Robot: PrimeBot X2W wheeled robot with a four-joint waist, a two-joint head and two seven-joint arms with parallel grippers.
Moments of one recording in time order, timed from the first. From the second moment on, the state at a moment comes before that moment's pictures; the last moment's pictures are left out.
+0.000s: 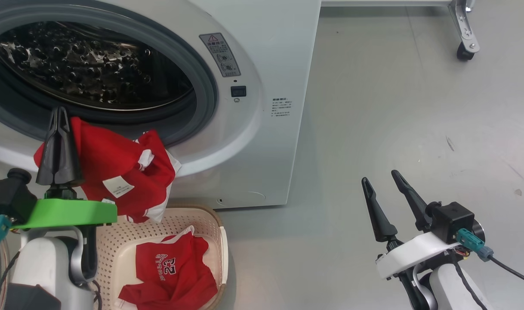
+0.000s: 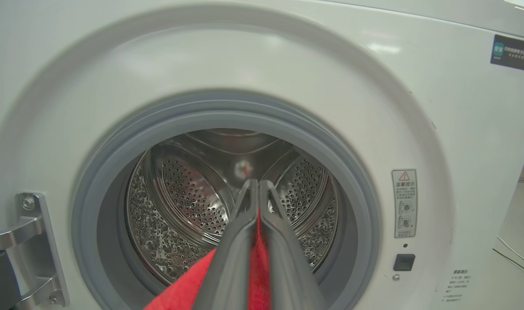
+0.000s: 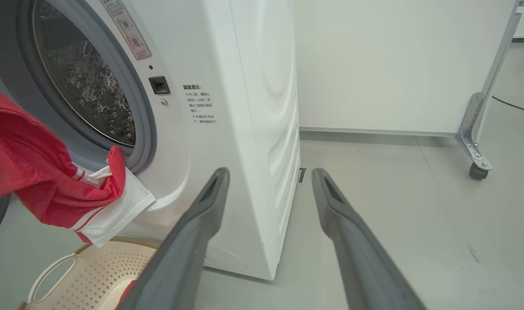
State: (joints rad) left arm -0.28 0.06 0.02 0.09 -0.32 -0.11 -0.26; right arm -0.11 -0.07 0.23 0.25 0.30 0.12 -0.25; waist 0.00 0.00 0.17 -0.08
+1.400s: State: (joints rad) left arm -0.26 0.06 -0.10 0.33 -0.27 -0.10 -0.06; right arm -0.16 -0.08 0.27 0.25 0.30 0.12 -0.25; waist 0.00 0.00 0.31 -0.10
